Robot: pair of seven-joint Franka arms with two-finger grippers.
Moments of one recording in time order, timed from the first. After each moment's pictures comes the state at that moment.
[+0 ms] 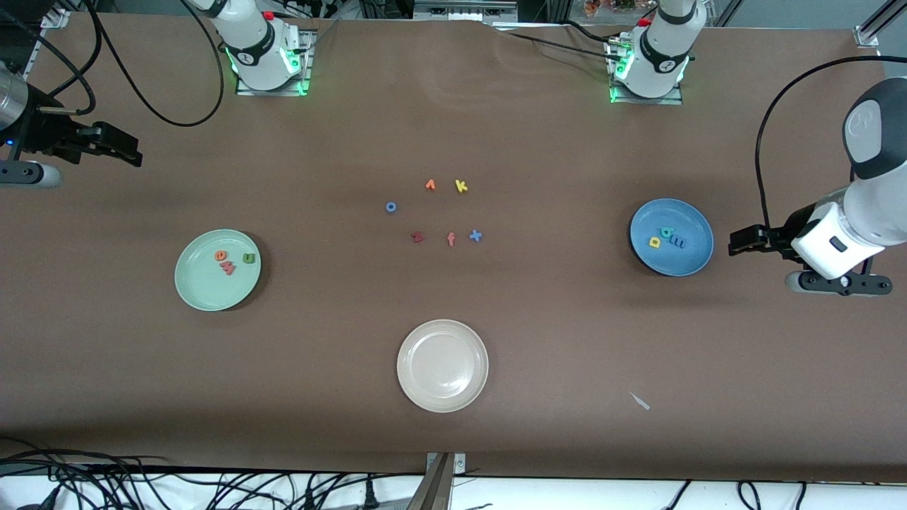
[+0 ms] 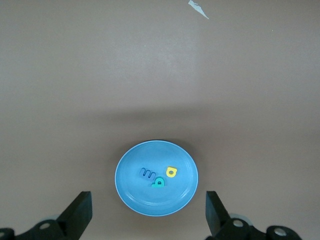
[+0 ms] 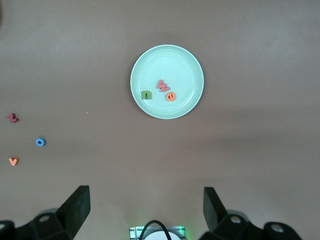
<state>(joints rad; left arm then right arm) 0.05 0.28 -0.04 -1.56 -0.02 1.73 0.05 0.10 0.02 -0.08 -1.59 -0.01 1.48 0.05</state>
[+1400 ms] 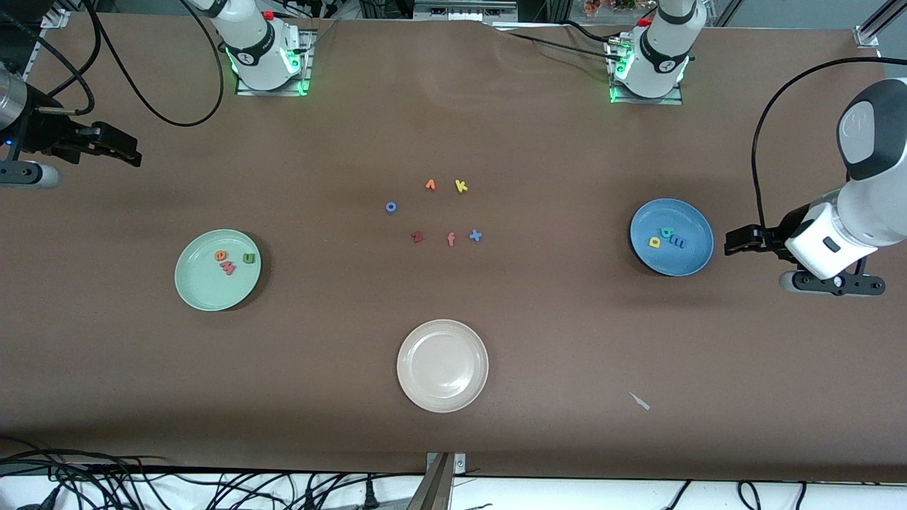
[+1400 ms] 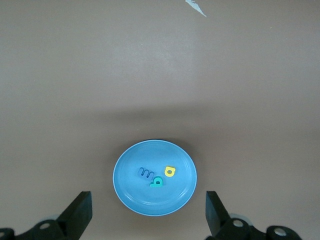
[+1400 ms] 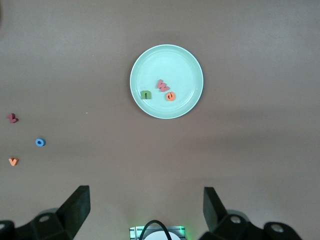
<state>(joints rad) 0.04 0.28 -0.04 -1.56 -0.02 1.73 0.05 0.10 0.02 -0.08 -1.59 -0.01 1.48 0.05</state>
